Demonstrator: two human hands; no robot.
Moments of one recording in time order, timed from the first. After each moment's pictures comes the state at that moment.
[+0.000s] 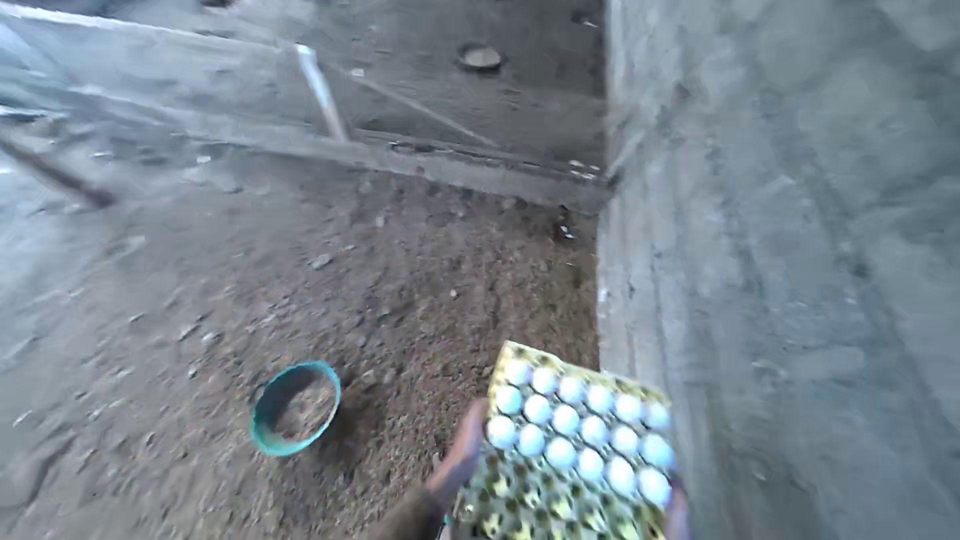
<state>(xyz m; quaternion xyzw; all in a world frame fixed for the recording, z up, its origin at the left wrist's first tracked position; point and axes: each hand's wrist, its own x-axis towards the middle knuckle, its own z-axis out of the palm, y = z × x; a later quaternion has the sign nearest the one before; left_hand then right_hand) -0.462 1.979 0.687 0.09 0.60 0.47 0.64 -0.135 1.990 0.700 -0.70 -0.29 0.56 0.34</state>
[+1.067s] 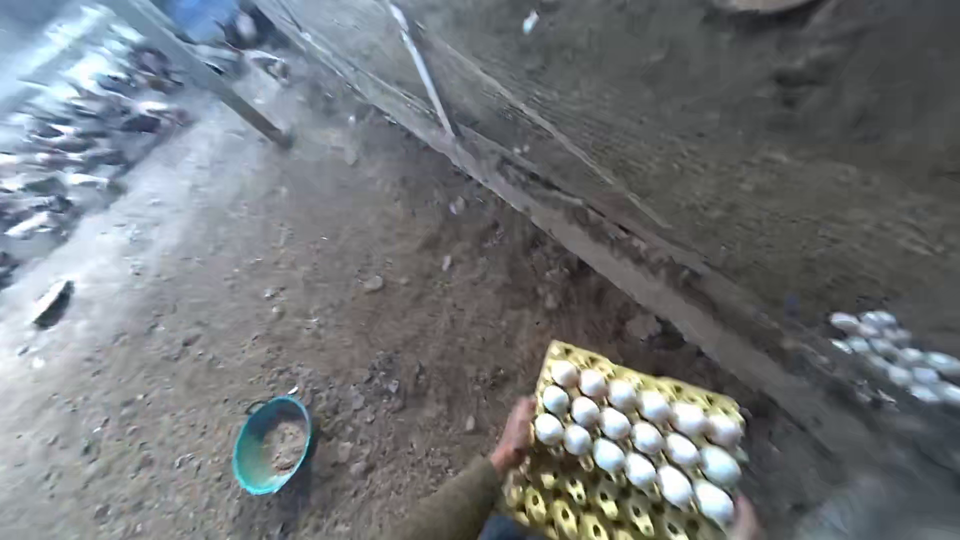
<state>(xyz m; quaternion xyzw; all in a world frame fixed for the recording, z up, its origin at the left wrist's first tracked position) -0.792 2.754 0.365 -0.06 0.69 0.56 0.45 -0.527 2.959 0.369 -0.57 -0.52 0.63 0.10</state>
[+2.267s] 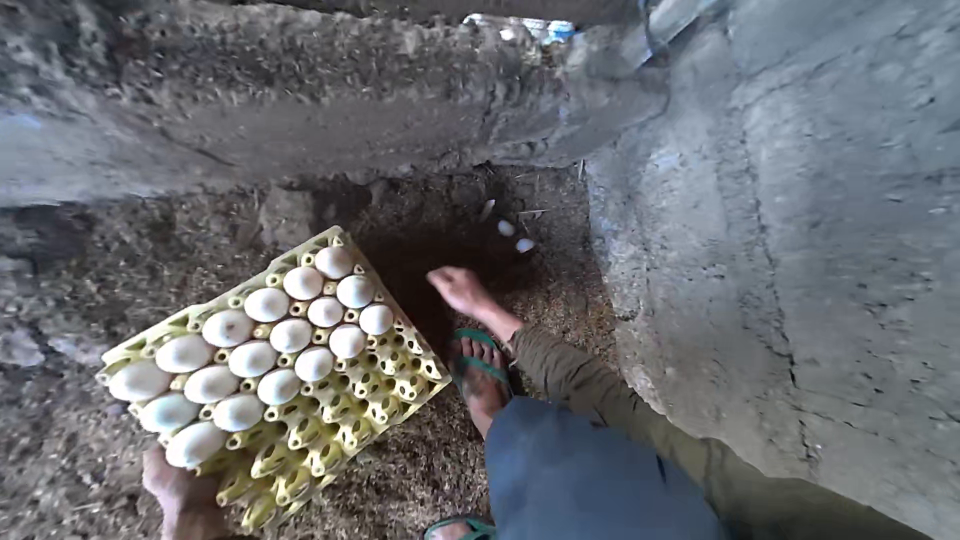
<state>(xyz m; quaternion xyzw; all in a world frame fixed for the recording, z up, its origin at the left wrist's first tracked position) -0.843 2.865 -0.046 0.06 0.75 0.54 0.38 -0.503 3.098 -0.076 -0.60 -0.58 0.55 0.06</state>
